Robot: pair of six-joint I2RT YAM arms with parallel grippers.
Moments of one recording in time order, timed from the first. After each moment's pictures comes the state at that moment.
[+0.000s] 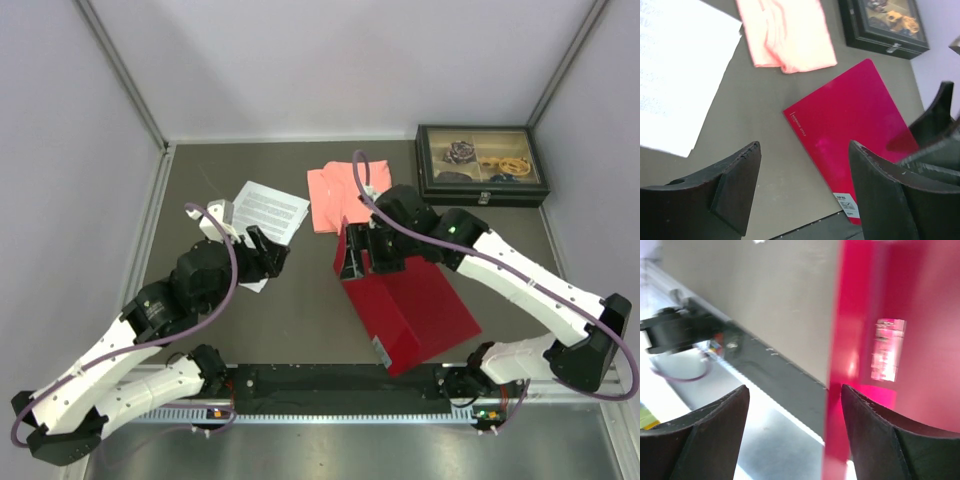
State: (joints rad) left arm -0.86 0.70 0.97 -0.63 -0.38 -0.72; right arm 0.84 1.30 1.35 -0.93 -0.17 0.59
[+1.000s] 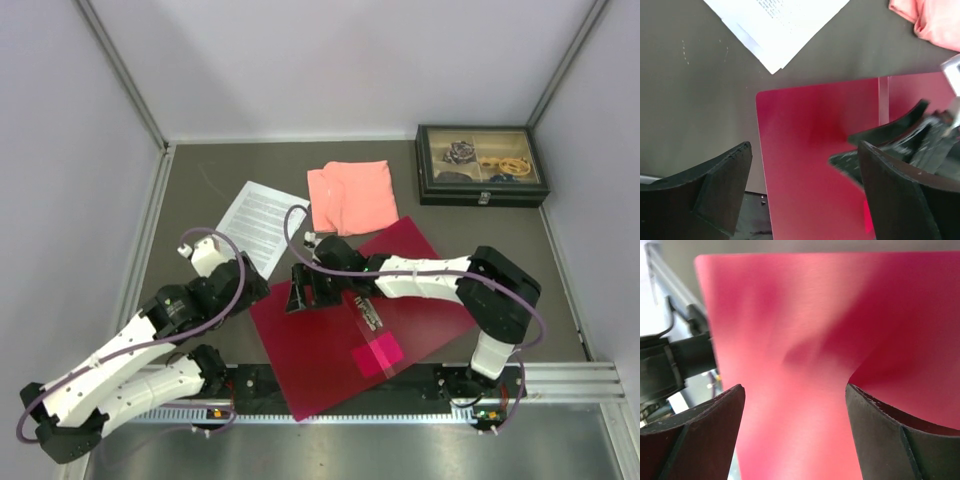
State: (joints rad) left arm -0.86 0.72 0.86 -1.08 -0.55 -1.20; right arm 1.03 1.74 1.02 -0.05 -0.30 0.82
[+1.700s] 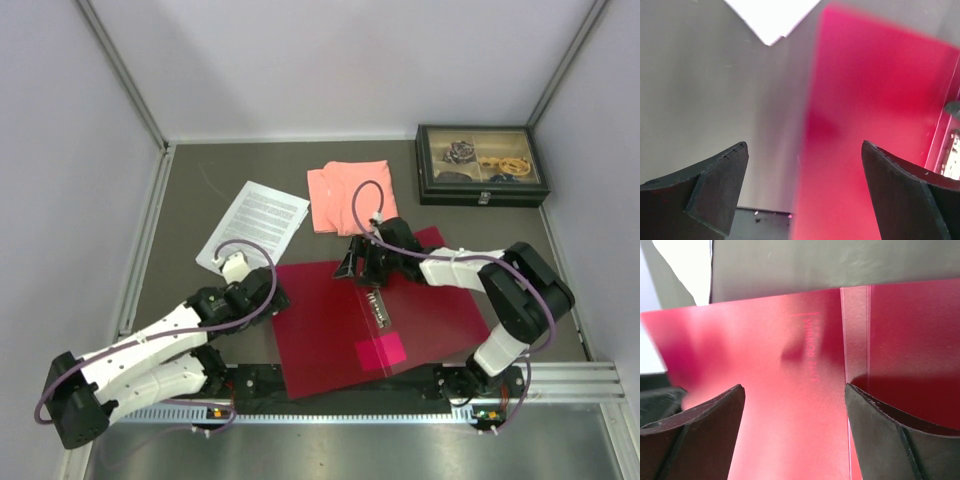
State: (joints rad) left arm -0.86 0.87 0.62 -0.83 -0.44 -1.24; right arm 0.66 1.64 0.76 0.09 -0.37 0.82
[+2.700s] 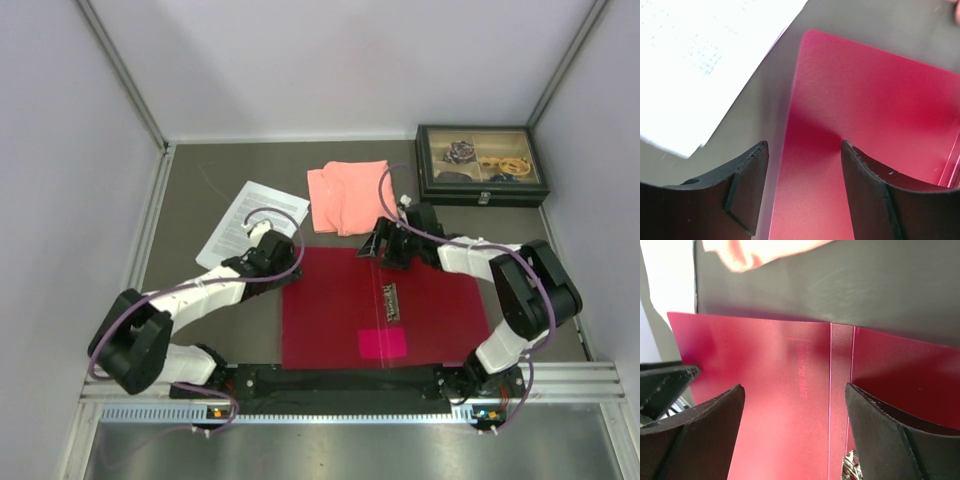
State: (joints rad) left arm -0.63 1.30 0.63 -0.27 -0.26 -0.90; right arm 0.44 1.62 0.76 0.08 -0.38 0.75
